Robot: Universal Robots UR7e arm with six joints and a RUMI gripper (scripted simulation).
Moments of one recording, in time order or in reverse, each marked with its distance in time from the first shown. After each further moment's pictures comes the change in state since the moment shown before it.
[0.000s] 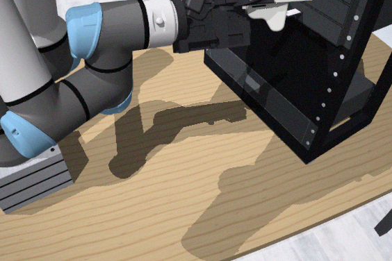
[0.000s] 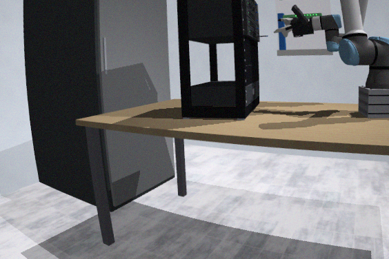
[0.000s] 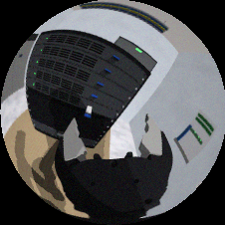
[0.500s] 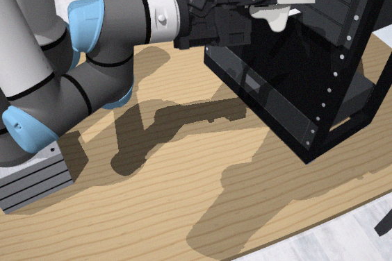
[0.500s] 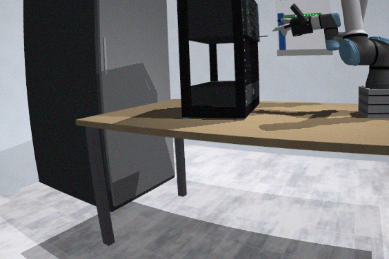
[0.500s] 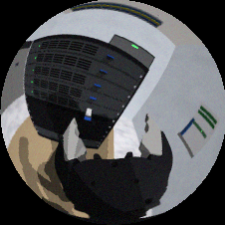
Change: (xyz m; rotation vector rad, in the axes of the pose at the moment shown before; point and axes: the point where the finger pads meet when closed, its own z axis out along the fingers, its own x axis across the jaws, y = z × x) arm 0.003 -0.002 0.004 -0.018 0.007 0.088
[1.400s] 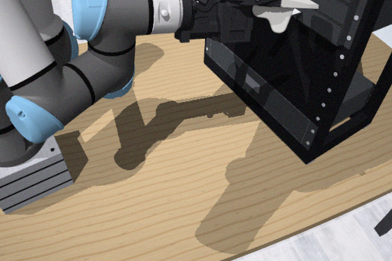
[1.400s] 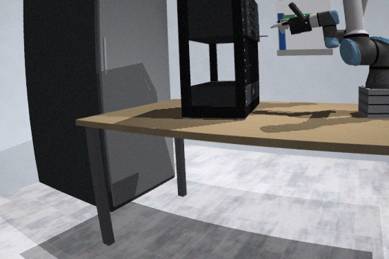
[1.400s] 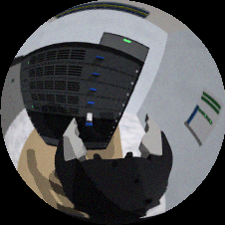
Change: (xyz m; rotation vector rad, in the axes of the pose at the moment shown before) arm 0.004 -0.004 0.007 -0.034 0.016 0.164
